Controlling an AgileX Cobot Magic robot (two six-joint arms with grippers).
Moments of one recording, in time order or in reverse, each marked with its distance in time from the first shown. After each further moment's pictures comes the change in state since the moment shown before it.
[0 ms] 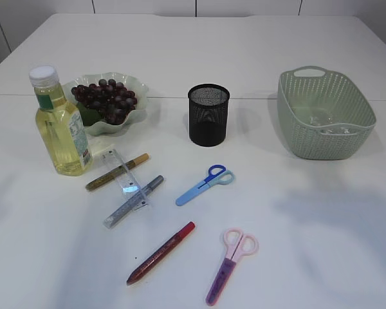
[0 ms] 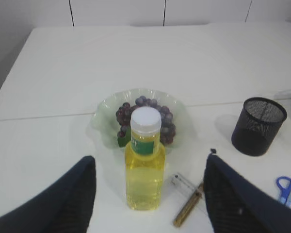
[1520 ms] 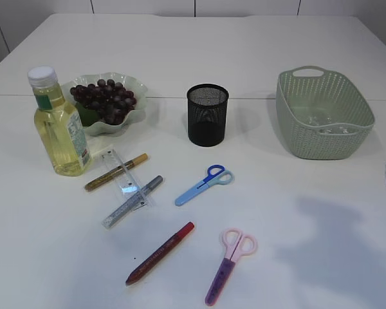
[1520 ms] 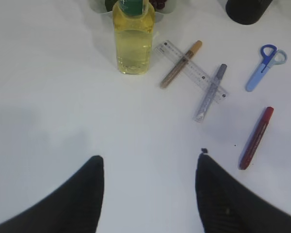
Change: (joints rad) left arm 0.000 -0.039 -0.233 -0.032 0.752 0.000; right arm 0.344 -0.089 0.301 -0.261 -0.002 0.692
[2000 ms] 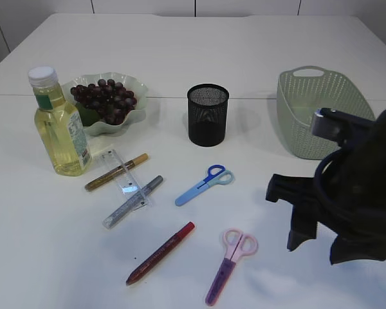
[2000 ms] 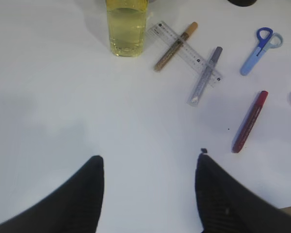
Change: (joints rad) left arm 0.000 0.000 0.000 -0.024 0.058 0.000; right arm 0.106 0.338 0.000 0.069 -0.271 0.108
